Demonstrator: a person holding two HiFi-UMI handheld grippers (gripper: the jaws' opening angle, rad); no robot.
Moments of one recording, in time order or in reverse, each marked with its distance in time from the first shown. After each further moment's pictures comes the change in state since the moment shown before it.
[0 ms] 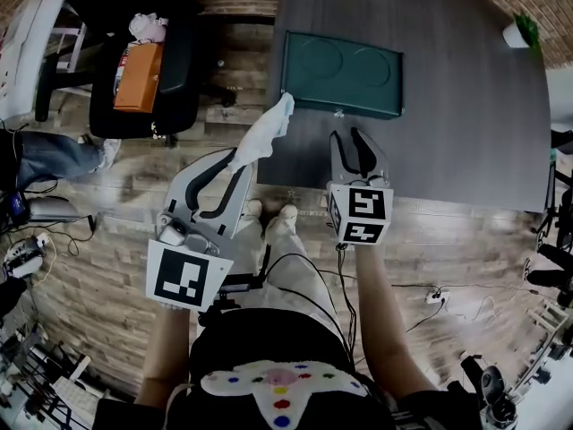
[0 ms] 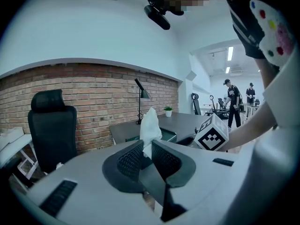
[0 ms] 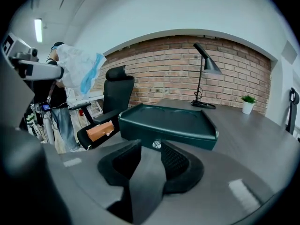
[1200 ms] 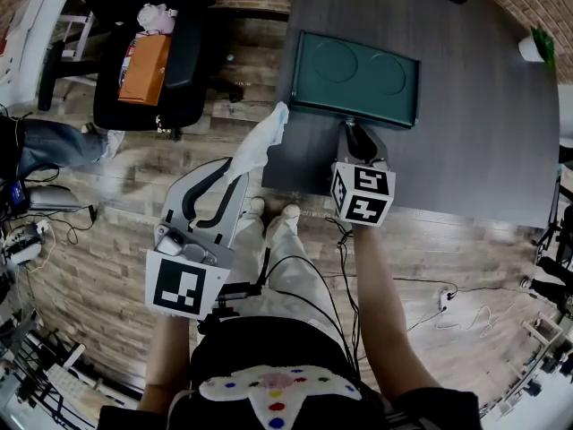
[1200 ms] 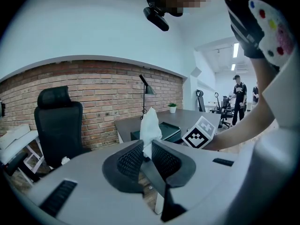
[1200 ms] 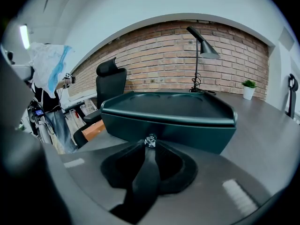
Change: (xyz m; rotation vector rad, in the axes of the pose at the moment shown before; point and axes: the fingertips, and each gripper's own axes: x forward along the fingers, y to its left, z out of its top) left arm -0.005 0.014 -0.023 -0.029 0.051 0.056; right arm 0.055 -0.012 -0.025 0.095 0.084 -0.018
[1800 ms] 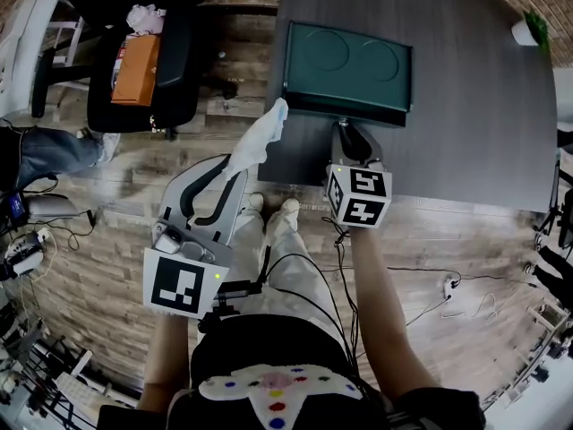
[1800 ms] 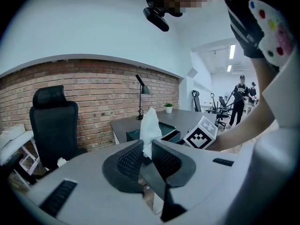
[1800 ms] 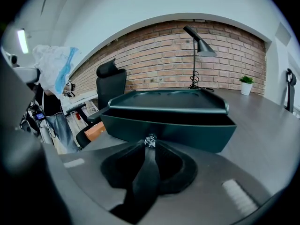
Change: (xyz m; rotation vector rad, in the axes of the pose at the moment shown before) left arm -0.001 -0.010 -0.004 0.016 0.004 -0.048; right arm -0.019 0.007 -0.014 0.035 0.005 0.008
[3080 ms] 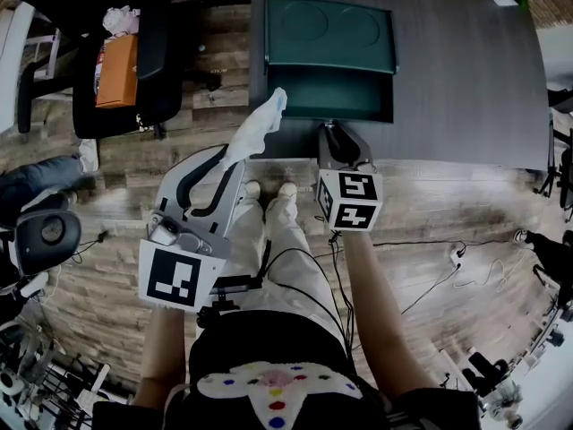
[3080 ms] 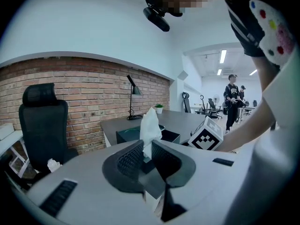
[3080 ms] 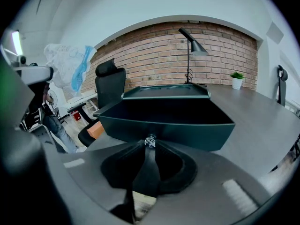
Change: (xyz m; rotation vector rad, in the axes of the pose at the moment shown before) left arm -0.014 -0.025 -0.010 0.033 -0.014 -0.121; right arm -0.053 0.022 -0.038 0.047 0.026 -0.041
